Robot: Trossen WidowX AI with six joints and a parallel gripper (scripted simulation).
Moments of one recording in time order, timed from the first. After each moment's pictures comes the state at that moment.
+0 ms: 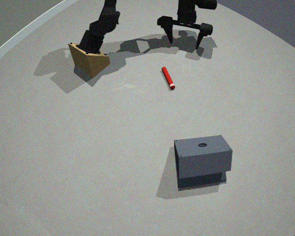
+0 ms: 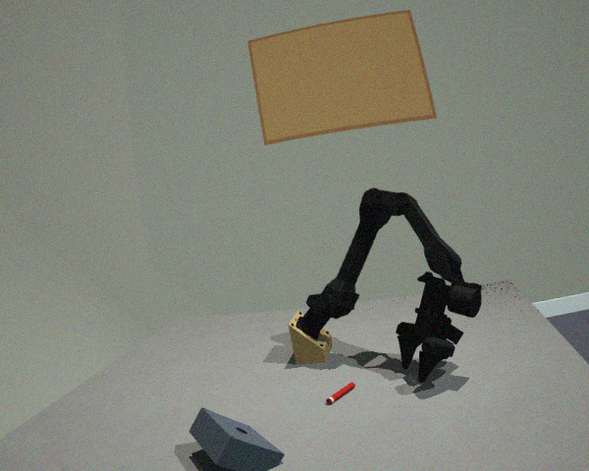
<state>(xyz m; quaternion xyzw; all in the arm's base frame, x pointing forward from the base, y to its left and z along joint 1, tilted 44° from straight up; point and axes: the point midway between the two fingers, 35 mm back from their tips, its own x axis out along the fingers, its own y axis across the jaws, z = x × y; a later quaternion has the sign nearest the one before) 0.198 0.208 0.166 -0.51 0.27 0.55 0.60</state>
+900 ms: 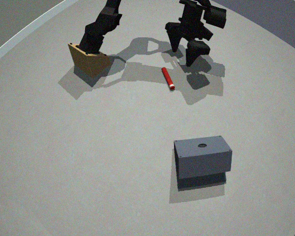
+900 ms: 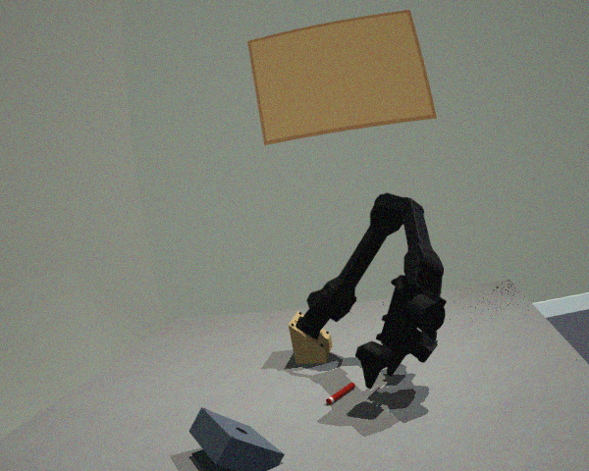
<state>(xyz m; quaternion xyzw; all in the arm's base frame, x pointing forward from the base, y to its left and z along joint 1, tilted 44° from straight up) 0.237 0.144 0.127 -0.23 0.51 0.44 0.70</state>
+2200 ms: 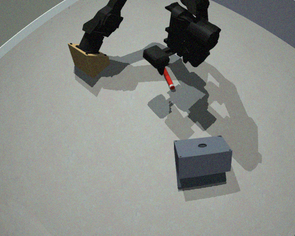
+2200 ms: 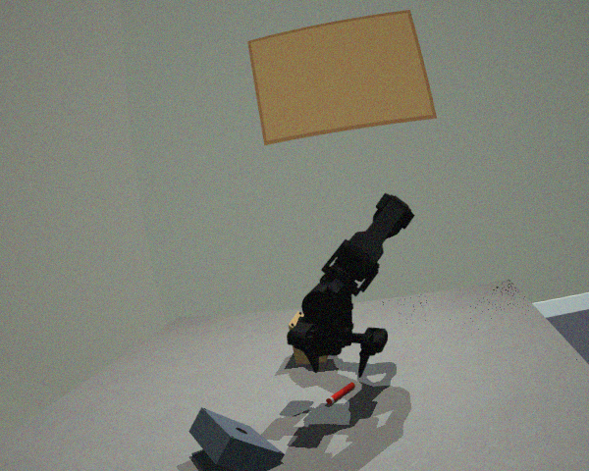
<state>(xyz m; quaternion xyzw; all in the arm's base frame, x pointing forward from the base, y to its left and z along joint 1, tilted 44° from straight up) 0.261 0.048 0.096 0.31 0.69 0.15 0.64</state>
